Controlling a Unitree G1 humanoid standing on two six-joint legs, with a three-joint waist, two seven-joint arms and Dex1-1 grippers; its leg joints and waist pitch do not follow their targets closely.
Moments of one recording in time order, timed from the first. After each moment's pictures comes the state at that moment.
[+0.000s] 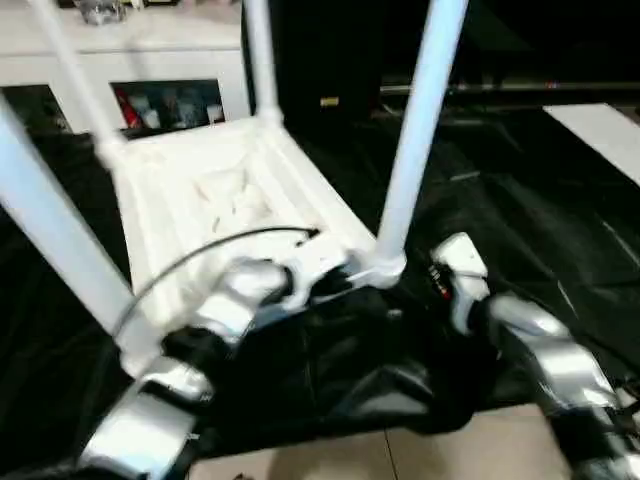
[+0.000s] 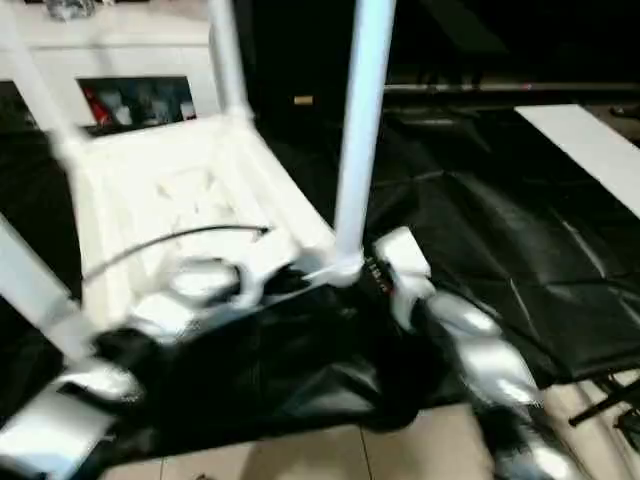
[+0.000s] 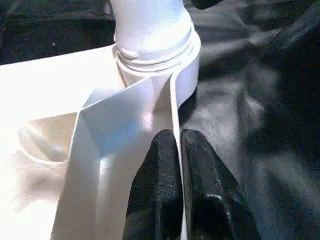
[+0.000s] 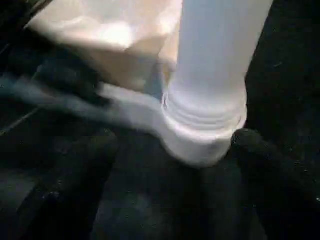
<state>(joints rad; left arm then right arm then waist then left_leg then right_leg) -0.68 0.19 -0.32 0.80 0.12 -0.04 -0.89 -0.27 -0.40 0.09 0.24 0.19 0.30 0.79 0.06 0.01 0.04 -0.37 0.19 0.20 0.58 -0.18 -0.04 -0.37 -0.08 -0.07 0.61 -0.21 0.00</state>
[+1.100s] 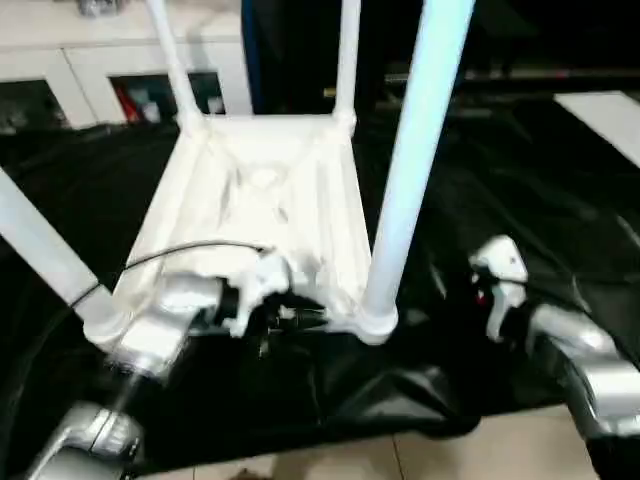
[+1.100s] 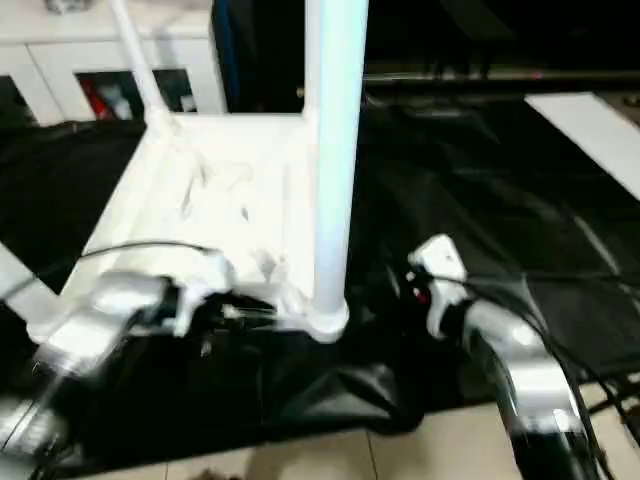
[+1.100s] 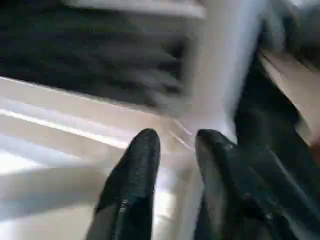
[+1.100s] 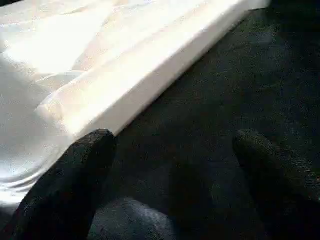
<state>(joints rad) -0.36 0.36 -0.08 0.17 -0.23 0.20 -1.08 -0.14 -0.40 -0.08 0.05 0.25 0.33 0.65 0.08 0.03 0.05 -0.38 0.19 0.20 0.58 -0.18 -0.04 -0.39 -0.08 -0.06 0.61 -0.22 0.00</state>
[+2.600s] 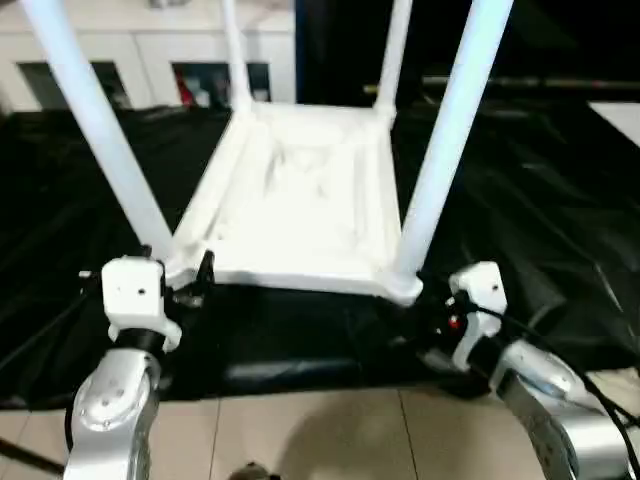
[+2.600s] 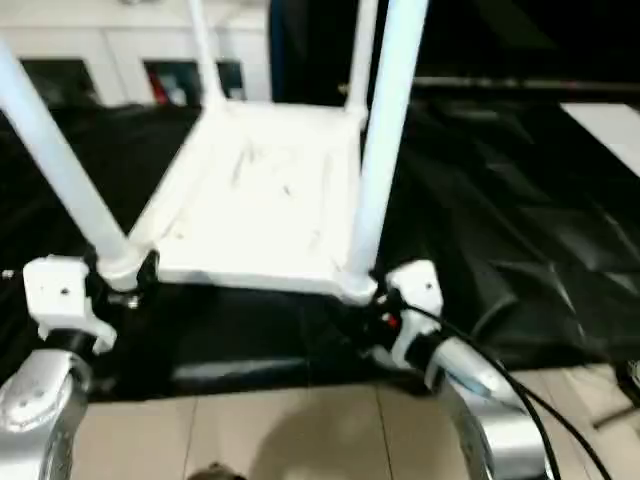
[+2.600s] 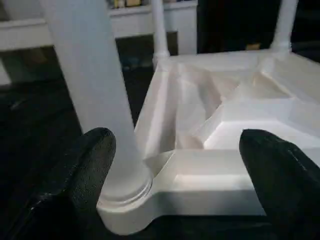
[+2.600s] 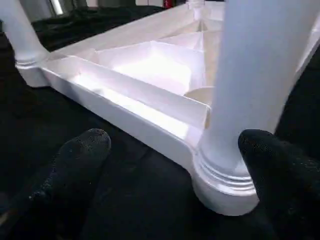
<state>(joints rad) 0.09 0.09 0.17 -0.30 0.01 0.20 -0.15 0.01 -0.27 0.05 -0.22 0.28 0.39 0.56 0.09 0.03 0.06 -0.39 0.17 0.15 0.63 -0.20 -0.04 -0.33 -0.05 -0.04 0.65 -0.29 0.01</state>
